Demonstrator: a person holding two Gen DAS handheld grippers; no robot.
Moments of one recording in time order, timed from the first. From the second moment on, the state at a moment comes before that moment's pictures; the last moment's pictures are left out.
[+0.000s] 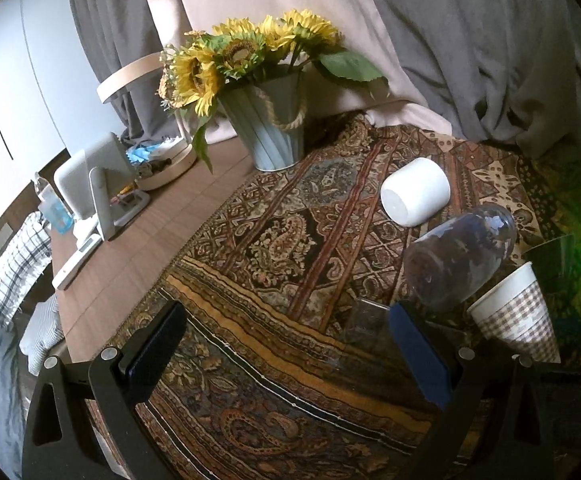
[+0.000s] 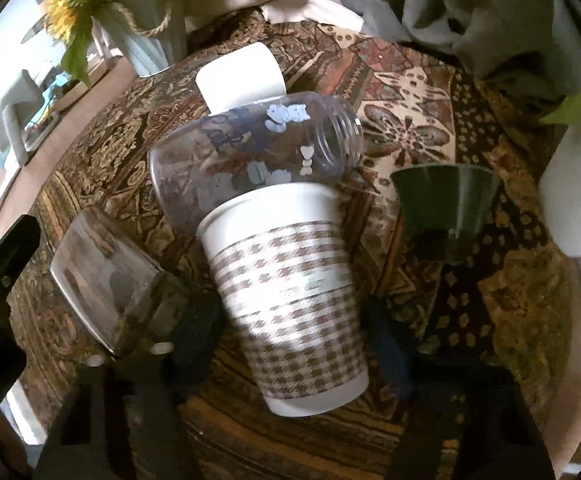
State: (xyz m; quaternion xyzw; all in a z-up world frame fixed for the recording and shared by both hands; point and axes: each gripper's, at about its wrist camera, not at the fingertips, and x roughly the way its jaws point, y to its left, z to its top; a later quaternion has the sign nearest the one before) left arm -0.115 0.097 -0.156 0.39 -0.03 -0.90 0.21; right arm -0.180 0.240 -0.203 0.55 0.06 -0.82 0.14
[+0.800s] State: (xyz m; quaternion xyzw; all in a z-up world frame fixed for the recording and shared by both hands) left arm -0.069 0.033 -0.128 0.37 -0.08 -0.92 0.08; right arm -0.077 0.229 -0.189 0.57 -0.11 -0.81 -0.04
